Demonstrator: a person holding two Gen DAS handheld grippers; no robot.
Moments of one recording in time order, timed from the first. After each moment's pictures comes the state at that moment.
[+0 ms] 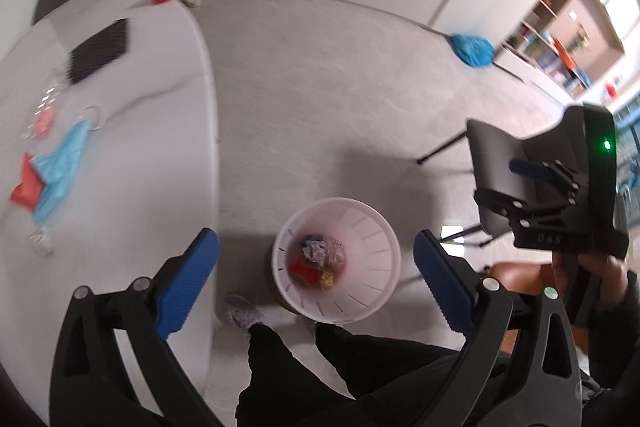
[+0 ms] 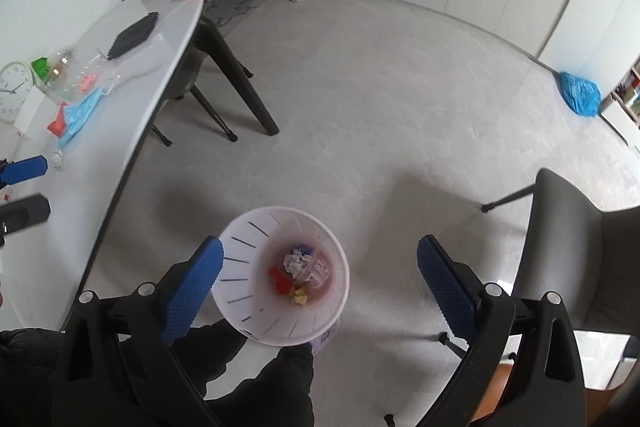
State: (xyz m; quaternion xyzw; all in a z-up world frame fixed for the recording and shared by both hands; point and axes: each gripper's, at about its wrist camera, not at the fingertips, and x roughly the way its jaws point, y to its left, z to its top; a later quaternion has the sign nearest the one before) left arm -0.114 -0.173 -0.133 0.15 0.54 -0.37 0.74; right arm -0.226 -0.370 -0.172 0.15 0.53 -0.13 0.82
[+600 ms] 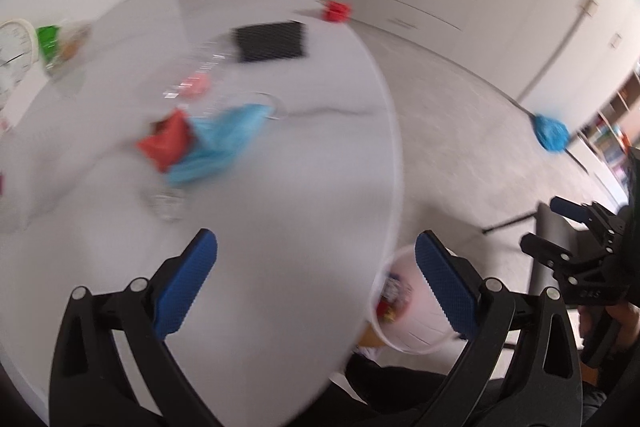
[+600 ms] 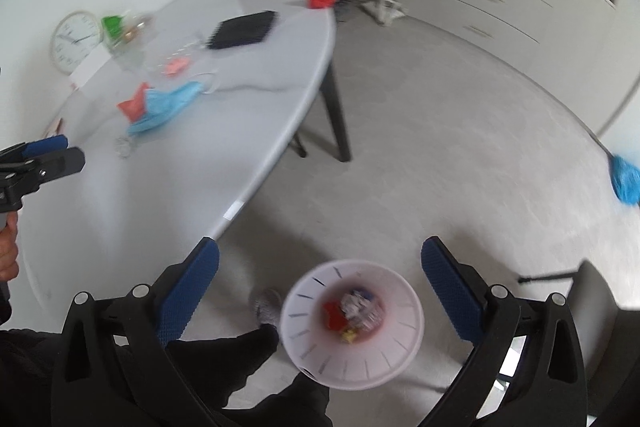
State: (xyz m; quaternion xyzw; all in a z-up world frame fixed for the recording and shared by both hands) left arm -0.049 -0.026 -0.108 0.08 0.51 -0.20 0.83; right arm -0.119 -0.261 -0.145 0.08 0.51 0.00 0.86
